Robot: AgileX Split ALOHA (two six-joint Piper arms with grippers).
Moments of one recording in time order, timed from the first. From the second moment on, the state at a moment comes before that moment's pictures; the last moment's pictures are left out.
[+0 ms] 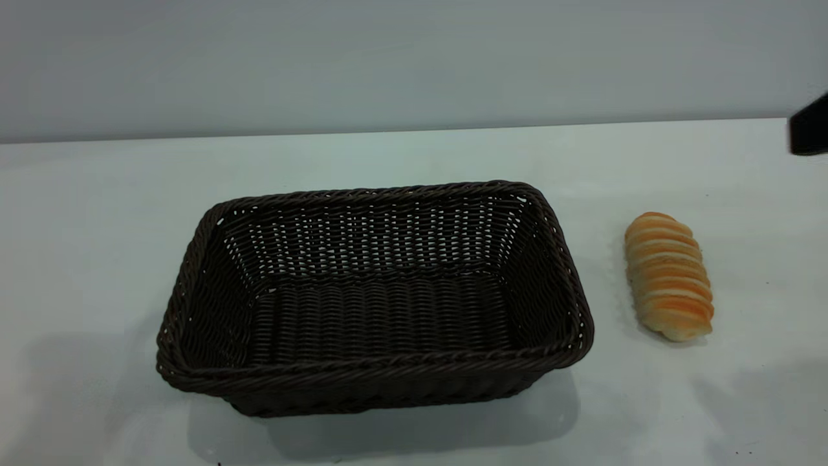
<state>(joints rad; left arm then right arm) -0.26 1.13 -1.03 -0.13 0.37 -0.26 -0.06 1.29 -0.51 1.31 0.43 -1.15</state>
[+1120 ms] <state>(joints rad) -0.26 0.76 -1.03 -0.13 0.47 -0.20 0.07 1.97 -0.80 1.57 0.26 -1.48</state>
